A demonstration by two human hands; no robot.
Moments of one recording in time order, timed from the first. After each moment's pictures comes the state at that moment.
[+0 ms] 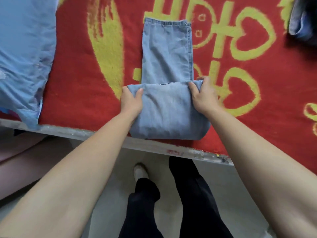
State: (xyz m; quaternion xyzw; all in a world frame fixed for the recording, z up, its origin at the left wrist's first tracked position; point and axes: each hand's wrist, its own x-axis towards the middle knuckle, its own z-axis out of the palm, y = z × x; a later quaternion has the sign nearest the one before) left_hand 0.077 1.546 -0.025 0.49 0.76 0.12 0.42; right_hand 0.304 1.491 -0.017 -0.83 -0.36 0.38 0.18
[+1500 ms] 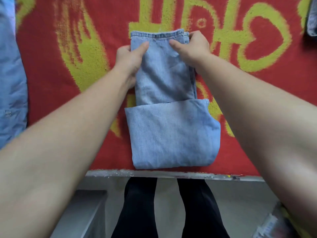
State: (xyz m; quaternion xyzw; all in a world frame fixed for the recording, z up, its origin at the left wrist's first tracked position) left_hand 0.160 1.742 -0.033 0.35 0.65 0.21 0.64; right_hand 0.334 1.702 -0.039 -0.85 -0.30 0.41 0.16
